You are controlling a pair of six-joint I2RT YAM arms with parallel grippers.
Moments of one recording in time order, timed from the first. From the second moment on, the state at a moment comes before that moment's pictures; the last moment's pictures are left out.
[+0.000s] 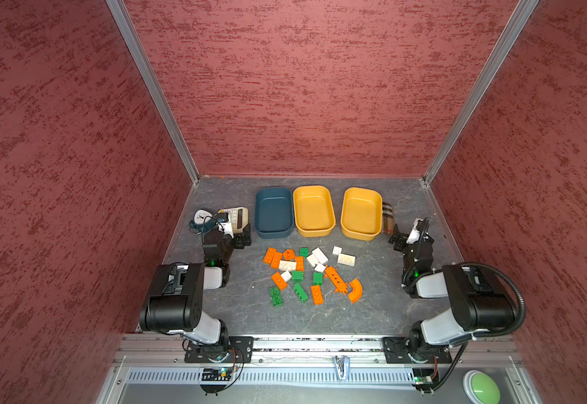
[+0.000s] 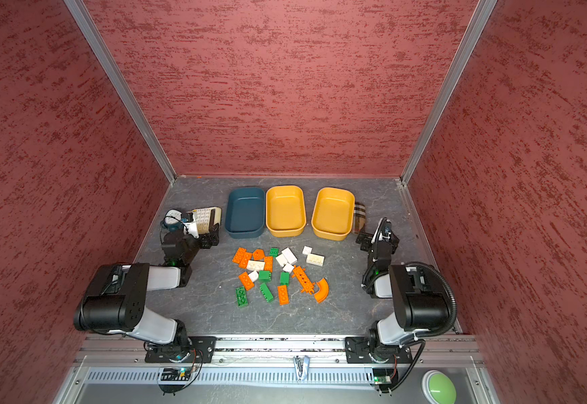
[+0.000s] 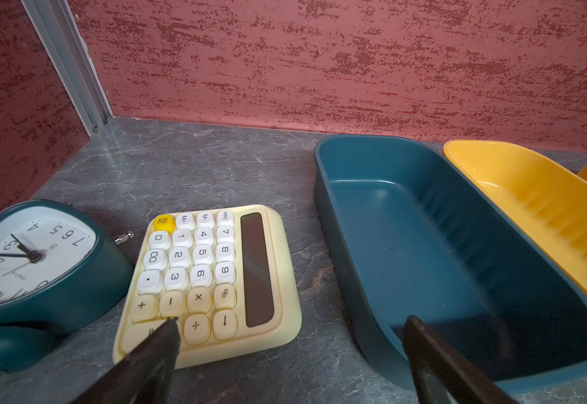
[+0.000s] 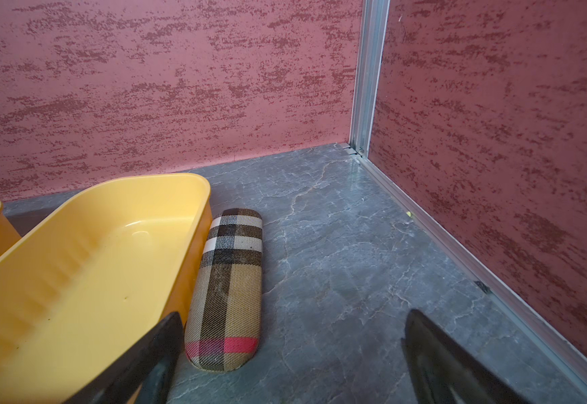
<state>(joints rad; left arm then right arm) 0.06 1.52 0.37 0.88 0.15 -0.08 -0.02 1.54 0.25 1.13 0.23 0.12</state>
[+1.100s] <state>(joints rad) -0.16 1.11 0.68 -0.14 0.20 -0.20 -0.01 0.93 0.46 0.31 -0.32 0.21</state>
